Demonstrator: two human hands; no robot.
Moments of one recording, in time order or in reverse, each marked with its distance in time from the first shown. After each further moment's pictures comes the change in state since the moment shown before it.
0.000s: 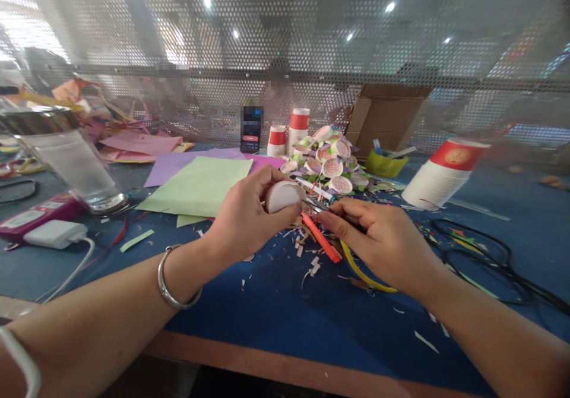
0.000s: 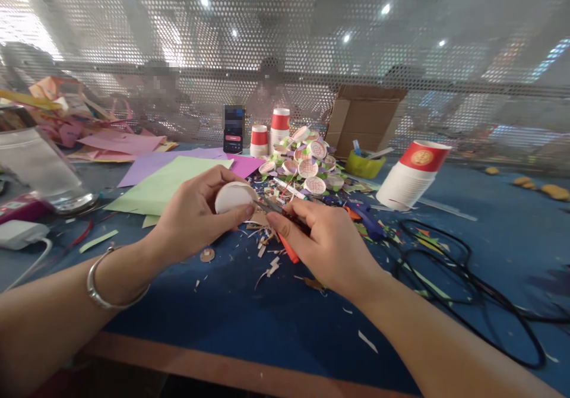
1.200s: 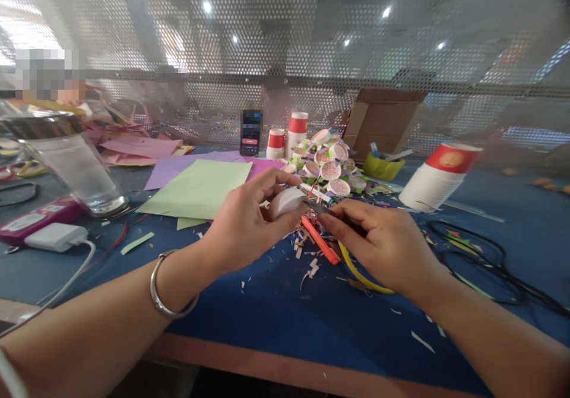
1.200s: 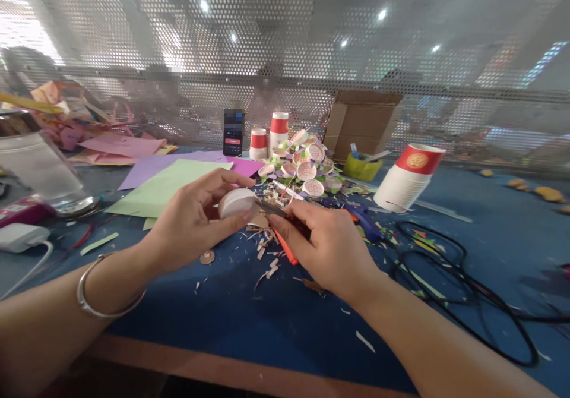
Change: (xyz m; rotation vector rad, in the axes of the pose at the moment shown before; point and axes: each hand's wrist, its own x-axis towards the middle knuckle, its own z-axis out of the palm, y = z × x) left_hand -0.006 0.006 -0.004 -0.060 -0.079 0.047; right_hand -0.002 -0.001 -0.001 -0.109 0.115 -0.097
